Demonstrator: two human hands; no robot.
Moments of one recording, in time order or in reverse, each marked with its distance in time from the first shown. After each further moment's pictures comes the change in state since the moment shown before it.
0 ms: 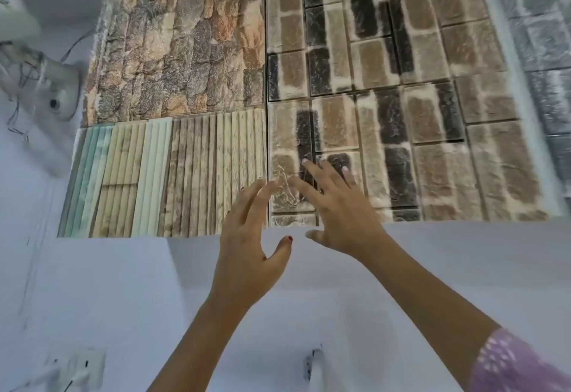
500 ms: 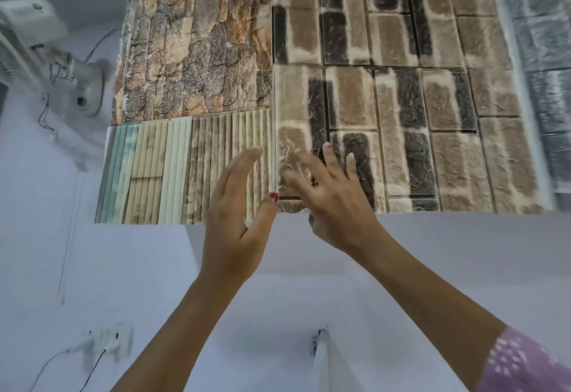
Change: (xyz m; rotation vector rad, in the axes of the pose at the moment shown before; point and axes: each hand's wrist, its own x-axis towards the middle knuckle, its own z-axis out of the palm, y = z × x) left_hand 0.002 0.048 -0.044 -0.148 0.172 0.011; right_hand -0.017 -0.033 -0.042 -0.057 0.321 -0.056
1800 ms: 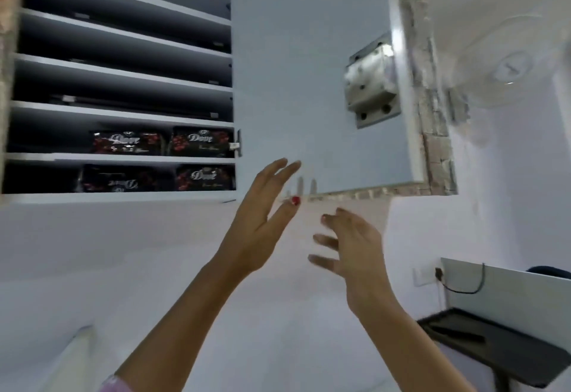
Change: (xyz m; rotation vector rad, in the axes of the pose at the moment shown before) left_hand -0.030 0.262 0.184 -0.659 -0.468 0.072; right_hand -0.172 0.128 -0.293 0.871 0.274 1.341
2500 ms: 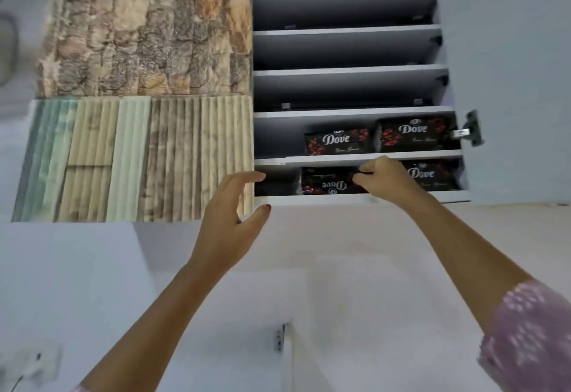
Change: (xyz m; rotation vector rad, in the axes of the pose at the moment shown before) left_hand -0.100 -0.134 -0.313 0.552 0.282 -0.220; right_hand 0.096 0.064 0.315 -0.808 -0.356 -0.279
